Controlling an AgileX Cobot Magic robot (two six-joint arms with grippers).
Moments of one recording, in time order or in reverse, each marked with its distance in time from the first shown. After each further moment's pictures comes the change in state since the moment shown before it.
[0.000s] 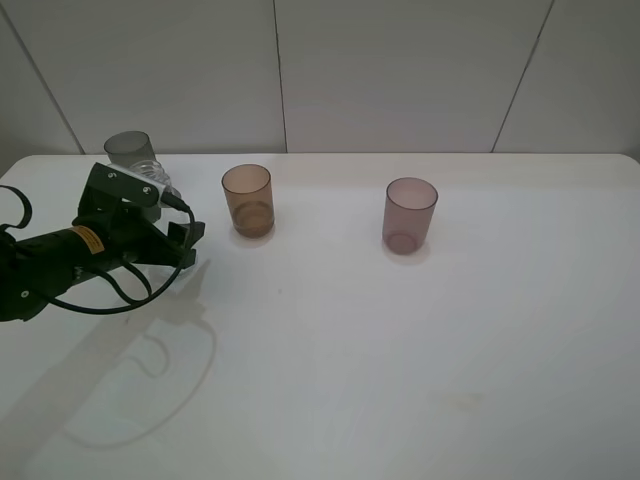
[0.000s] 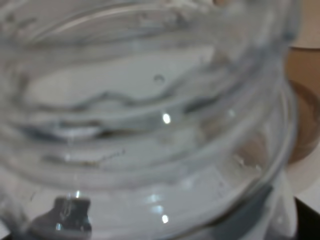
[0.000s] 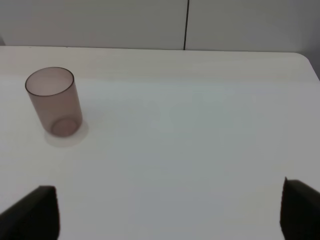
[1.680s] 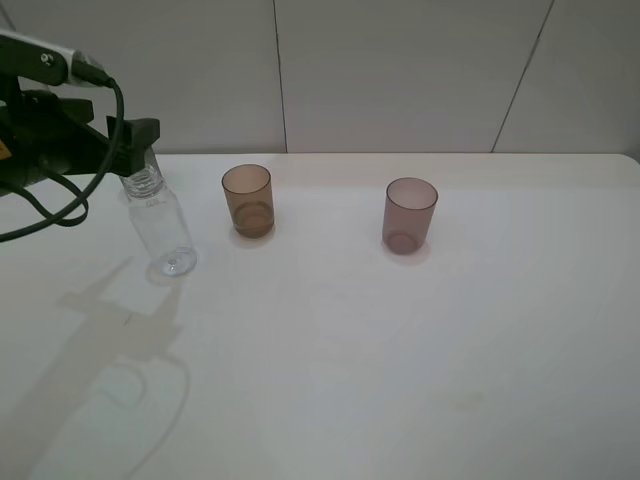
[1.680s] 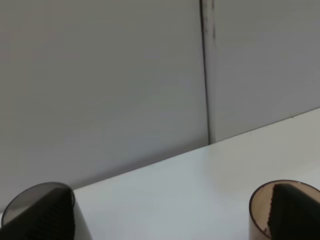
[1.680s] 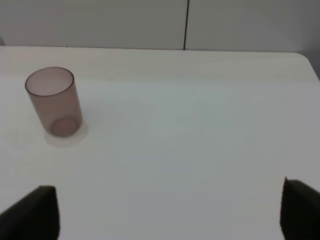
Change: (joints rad) left arm 0.000 -0.612 -0.004 -0.055 0.429 -0.071; right arm 0.000 0.000 0.000 0.000 0.000 0.000
